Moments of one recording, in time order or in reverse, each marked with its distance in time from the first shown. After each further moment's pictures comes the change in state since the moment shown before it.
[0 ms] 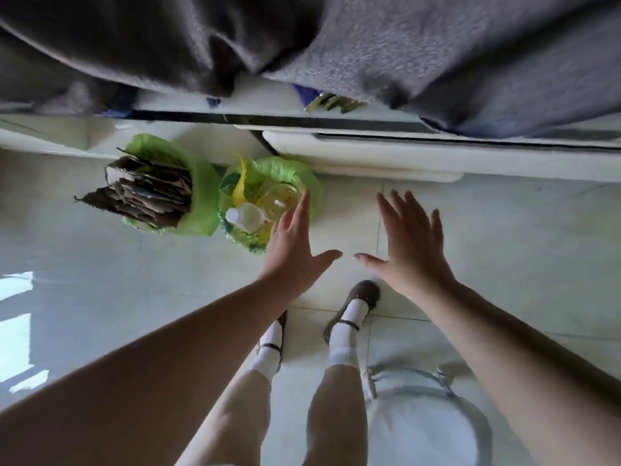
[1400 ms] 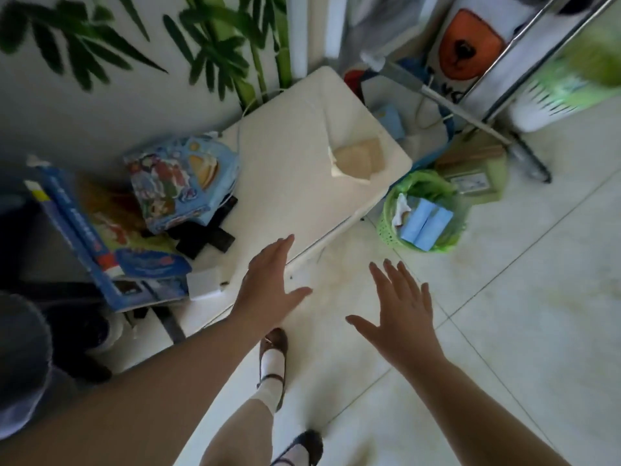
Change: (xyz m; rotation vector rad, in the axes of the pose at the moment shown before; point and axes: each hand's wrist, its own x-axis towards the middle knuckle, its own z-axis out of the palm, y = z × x) left_hand 0.094 0.570 0.278 0.372 -0.408 0.570; right_hand -0.171 0.510 -0.198 0.408 0.276 0.734
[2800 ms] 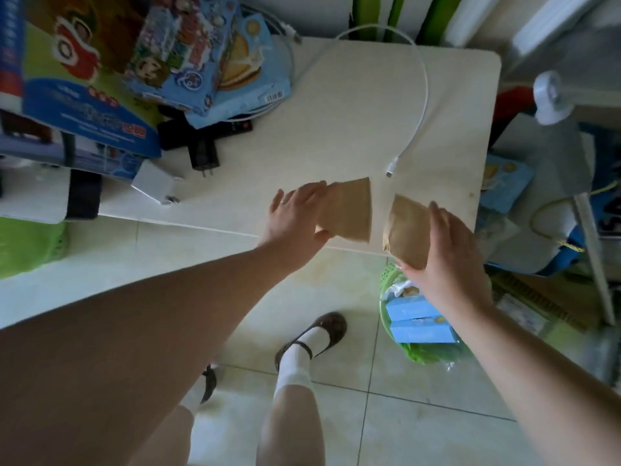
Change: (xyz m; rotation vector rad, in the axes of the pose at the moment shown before) left_hand 0.179 0.062 0.071 -0.017 0.427 -0.380; right_hand 0.315 0.106 -0.071 -0.324 -0.067 -0.691
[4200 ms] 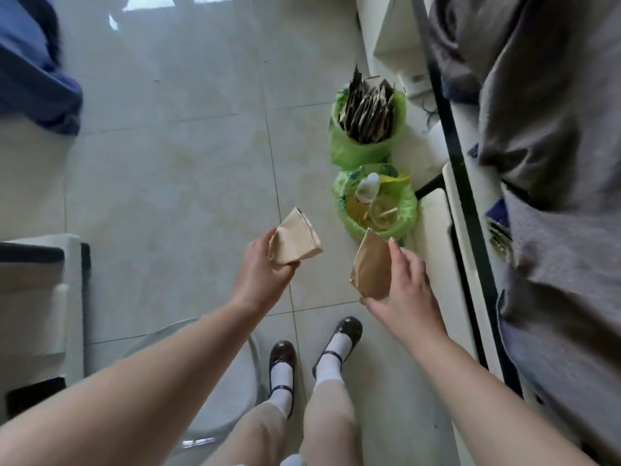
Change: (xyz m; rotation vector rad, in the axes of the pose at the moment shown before) left_hand -0.559 -0.575 -0.190 -1.024 0.875 -1.298; right_hand -0.153 -0.857 0.139 -0.354 -0.584 -0.924
